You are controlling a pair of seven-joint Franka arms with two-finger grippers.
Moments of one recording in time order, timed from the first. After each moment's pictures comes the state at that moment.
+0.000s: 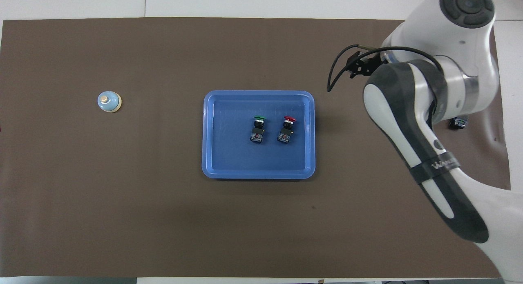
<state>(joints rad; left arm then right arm) 0.05 -0.18 -0.05 -1.55 -0.01 1.52 -0.02 0.15 0.37 -0.02 -1.49 -0.01 1.88 0.48</state>
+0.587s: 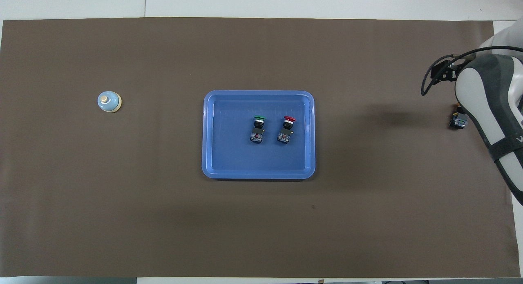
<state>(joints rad) 0.05 -0.18 -0.05 -1.55 -0.01 1.52 -0.02 -0.18 0.37 -0.02 -1.67 -0.11 2.10 0.09</state>
